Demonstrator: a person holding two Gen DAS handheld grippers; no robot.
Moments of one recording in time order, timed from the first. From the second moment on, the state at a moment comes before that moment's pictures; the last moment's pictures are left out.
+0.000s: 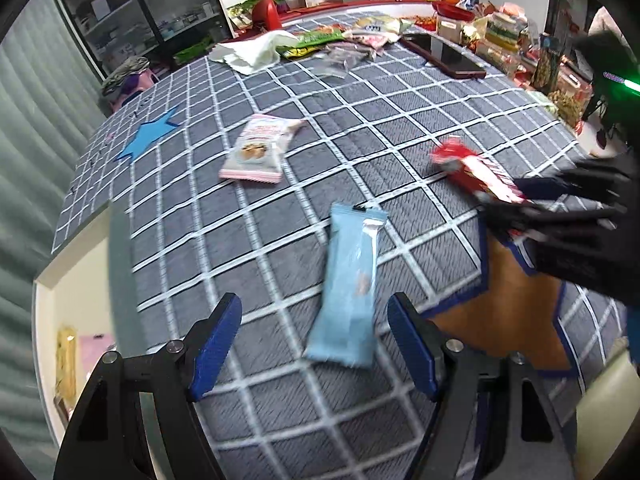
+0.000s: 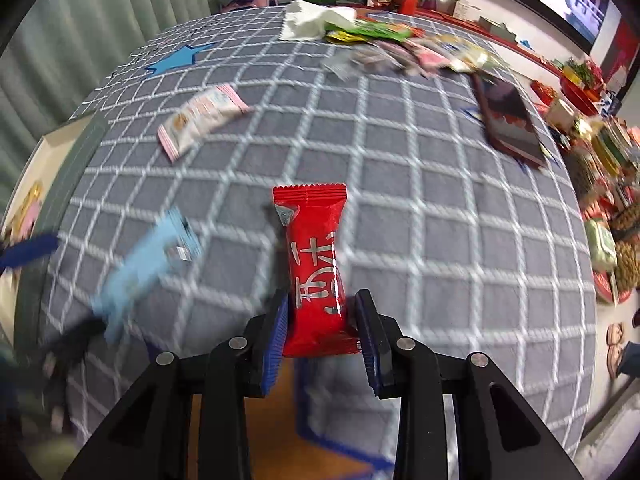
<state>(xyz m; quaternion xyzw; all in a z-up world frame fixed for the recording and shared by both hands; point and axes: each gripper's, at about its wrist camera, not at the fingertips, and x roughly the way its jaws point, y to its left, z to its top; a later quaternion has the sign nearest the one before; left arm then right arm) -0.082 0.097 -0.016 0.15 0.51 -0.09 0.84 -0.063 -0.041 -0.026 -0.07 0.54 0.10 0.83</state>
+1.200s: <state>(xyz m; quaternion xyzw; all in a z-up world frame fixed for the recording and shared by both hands) -0.061 0.109 -0.045 0.02 0.47 -0.03 0.88 -0.079 -0.075 -0.042 -0.02 0.46 0.03 0.89</state>
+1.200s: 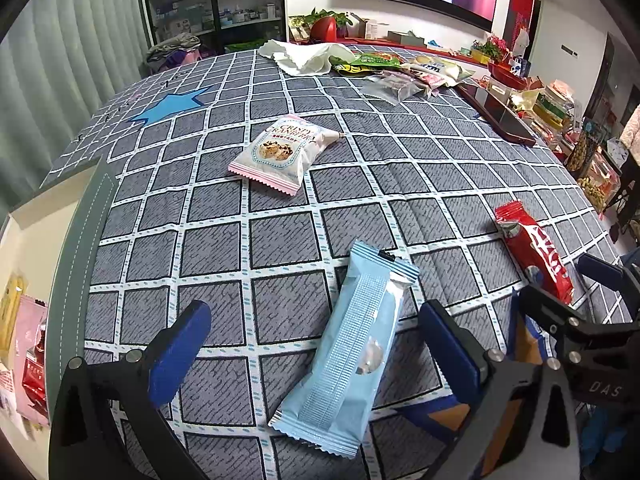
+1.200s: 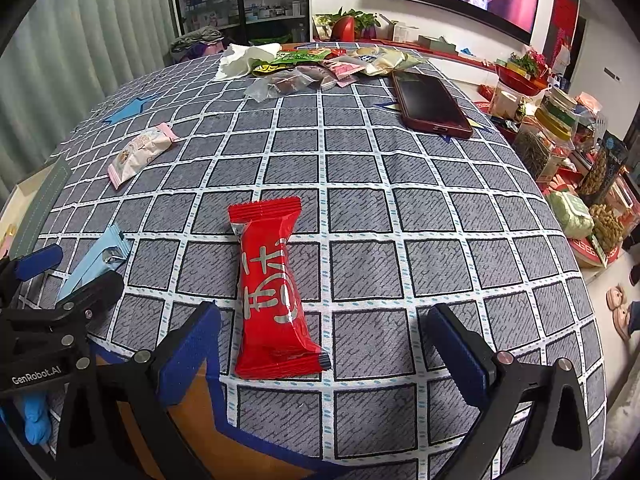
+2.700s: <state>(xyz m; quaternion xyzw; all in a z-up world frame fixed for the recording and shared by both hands) -0.099 0.139 0.020 0.00 0.48 -0.10 0.87 -0.067 -0.065 -0.004 0.08 0.55 0.14 0.82</state>
